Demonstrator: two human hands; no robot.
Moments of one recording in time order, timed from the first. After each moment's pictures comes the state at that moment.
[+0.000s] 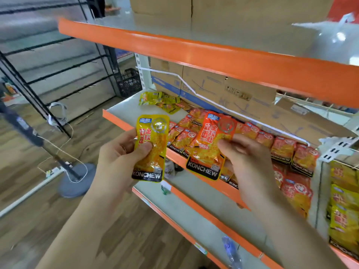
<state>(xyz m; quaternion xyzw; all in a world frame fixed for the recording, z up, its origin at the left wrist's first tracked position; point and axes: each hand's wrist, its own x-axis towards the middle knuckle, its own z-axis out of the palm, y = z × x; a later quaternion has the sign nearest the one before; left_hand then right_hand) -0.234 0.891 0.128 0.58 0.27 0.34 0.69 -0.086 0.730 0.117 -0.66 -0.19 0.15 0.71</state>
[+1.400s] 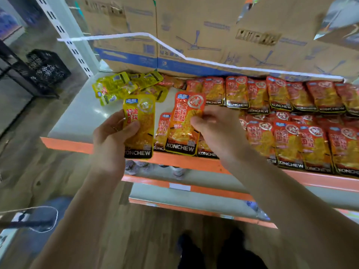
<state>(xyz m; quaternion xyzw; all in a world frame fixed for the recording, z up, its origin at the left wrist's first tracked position) -0.098 1.164 0.010 0.62 0.20 0.18 0.74 -0.036 0.976 0.031 -0.80 -0.04 0.09 0.59</state>
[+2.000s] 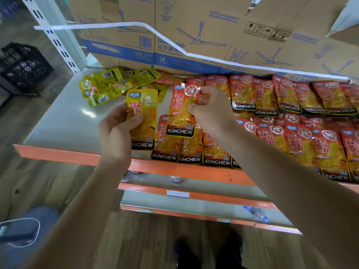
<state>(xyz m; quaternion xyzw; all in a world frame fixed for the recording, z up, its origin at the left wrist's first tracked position) -0.040 1.188 -0.037 0.61 0.18 0.21 0.74 0.029 1.011 0.001 -0.82 -0.01 0.09 0.56</state>
